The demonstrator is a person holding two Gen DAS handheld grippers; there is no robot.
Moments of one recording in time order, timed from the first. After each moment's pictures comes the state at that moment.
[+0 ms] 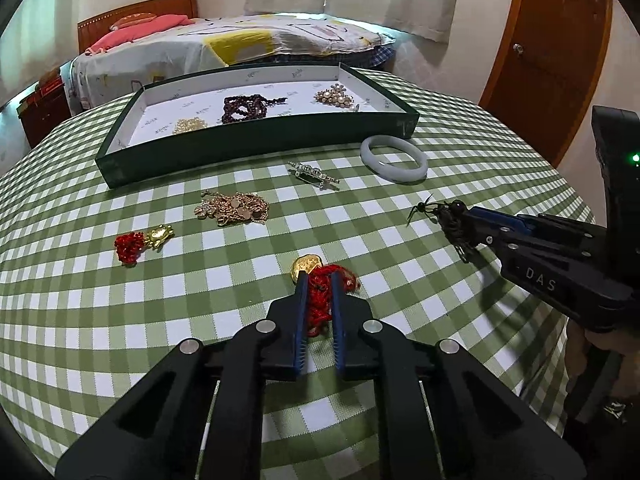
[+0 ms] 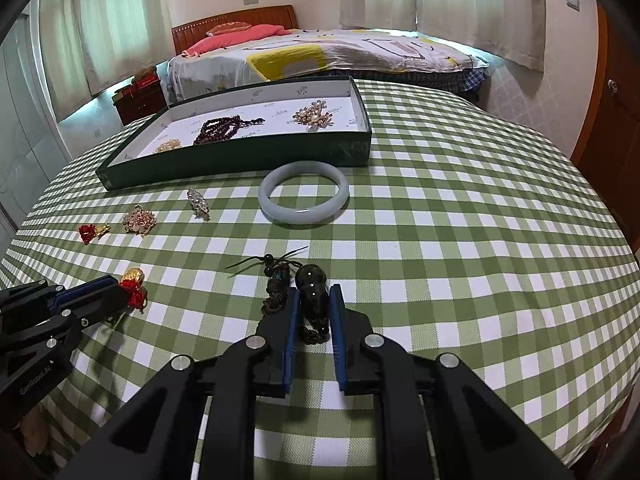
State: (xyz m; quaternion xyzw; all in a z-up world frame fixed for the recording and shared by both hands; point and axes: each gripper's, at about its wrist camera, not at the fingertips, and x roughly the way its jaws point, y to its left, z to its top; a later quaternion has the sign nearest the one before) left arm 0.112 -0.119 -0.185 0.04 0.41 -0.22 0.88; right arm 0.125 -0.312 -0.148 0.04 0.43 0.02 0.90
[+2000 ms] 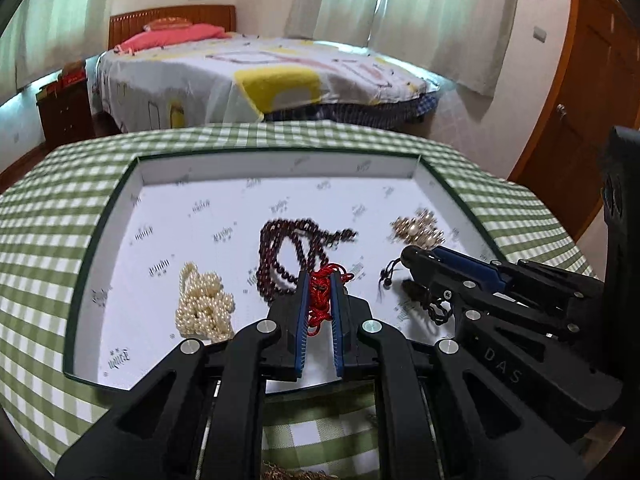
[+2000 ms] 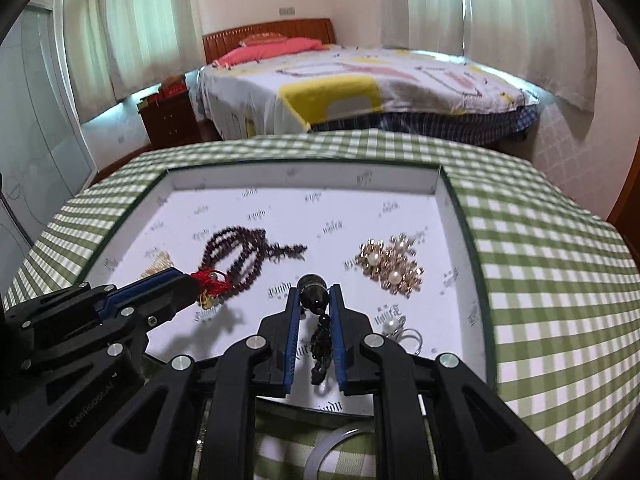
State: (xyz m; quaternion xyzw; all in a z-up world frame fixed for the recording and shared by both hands) left arm 0.283 -0.128 -0.164 -0.02 0.38 -0.18 0.91; right arm 0.291 -0.273 -0.128 0.03 0.40 0.08 0.91
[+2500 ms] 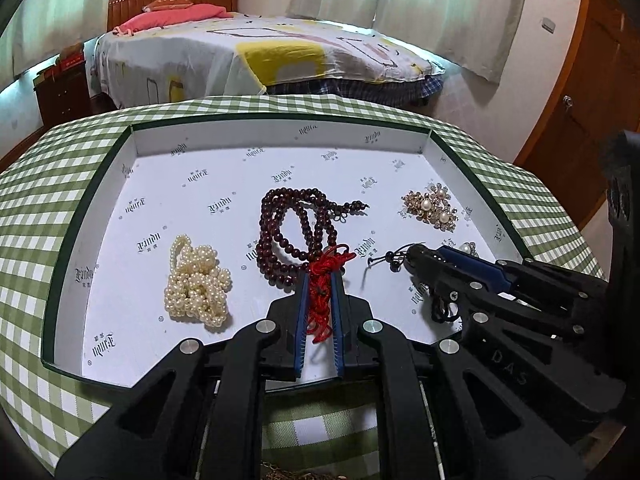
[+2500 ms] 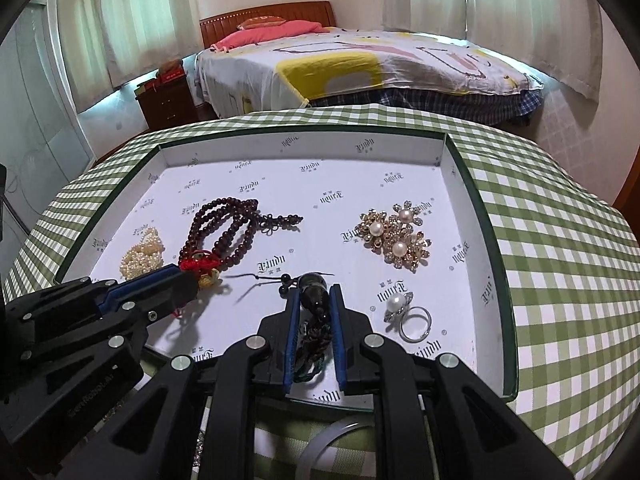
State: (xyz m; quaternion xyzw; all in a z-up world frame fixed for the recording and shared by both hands) left arm 0.291 -0.129 -0.179 -0.02 0.41 -0.17 0.90; right arm 0.293 -0.277 -0.145 0.03 0.43 0.08 0.90
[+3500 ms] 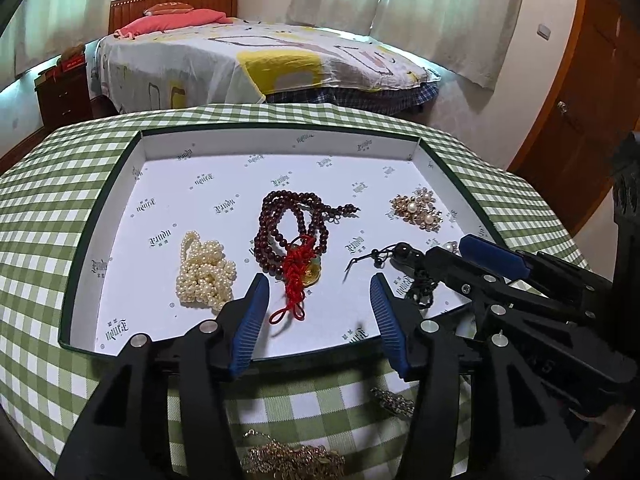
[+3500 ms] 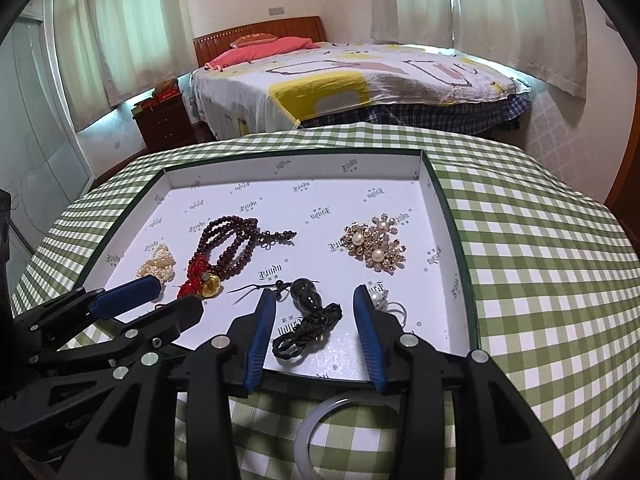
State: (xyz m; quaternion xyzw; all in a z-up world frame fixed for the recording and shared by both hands) left arm 0.271 -0.123 -0.164 -0.03 0.40 -0.18 0.90; right arm 0.274 -0.287 -0.125 0.05 0.40 0.07 0.91
